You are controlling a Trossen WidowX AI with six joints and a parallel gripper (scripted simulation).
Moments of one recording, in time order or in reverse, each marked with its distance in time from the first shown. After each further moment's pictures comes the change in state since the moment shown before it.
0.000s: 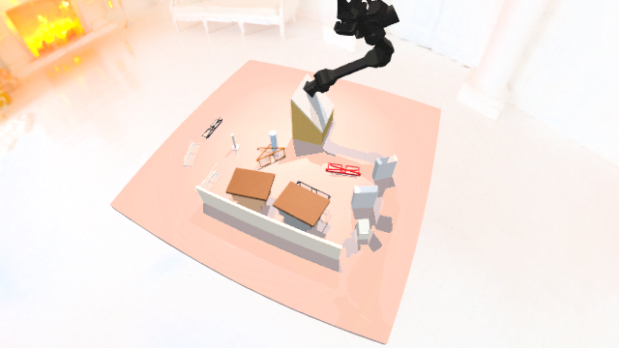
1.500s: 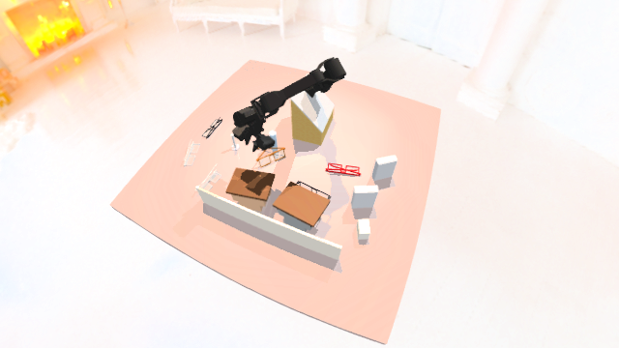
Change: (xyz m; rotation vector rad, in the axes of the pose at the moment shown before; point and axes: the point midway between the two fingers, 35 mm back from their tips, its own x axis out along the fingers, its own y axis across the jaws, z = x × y) arm -0.263 0.454 -0.378 0.572 1.700 1.313
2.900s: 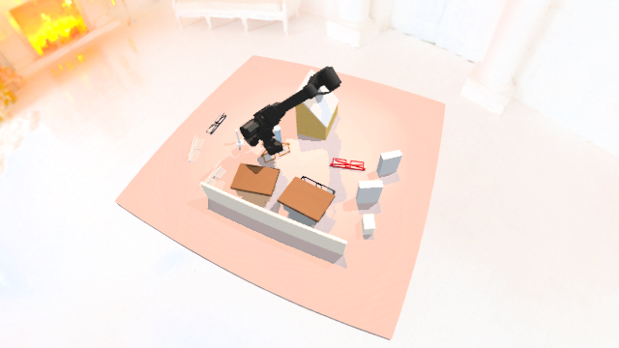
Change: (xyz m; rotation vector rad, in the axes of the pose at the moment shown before) arm 0.077 0.003 -0.082 0.267 0.299 0.083
